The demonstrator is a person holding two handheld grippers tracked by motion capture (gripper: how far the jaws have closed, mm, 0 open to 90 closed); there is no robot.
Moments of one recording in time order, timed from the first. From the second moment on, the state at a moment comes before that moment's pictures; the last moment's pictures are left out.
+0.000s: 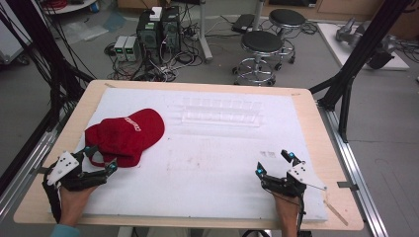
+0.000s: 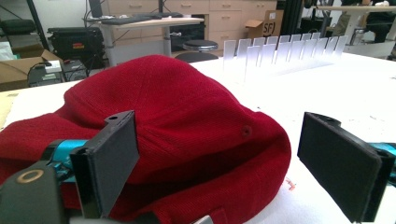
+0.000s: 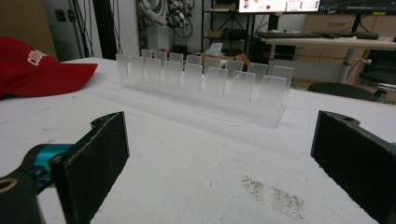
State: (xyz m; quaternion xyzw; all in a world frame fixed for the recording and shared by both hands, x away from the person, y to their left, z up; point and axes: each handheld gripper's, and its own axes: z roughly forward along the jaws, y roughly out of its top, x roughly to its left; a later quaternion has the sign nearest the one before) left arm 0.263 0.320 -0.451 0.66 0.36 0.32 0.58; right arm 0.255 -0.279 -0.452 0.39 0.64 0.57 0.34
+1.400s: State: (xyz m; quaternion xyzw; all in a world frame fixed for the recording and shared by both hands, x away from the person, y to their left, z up) left arm 0.269 0.334 -0.425 0.67 0.37 0.30 0.57; right arm 0.257 -0.279 -0.452 0.40 0.64 0.56 0.34
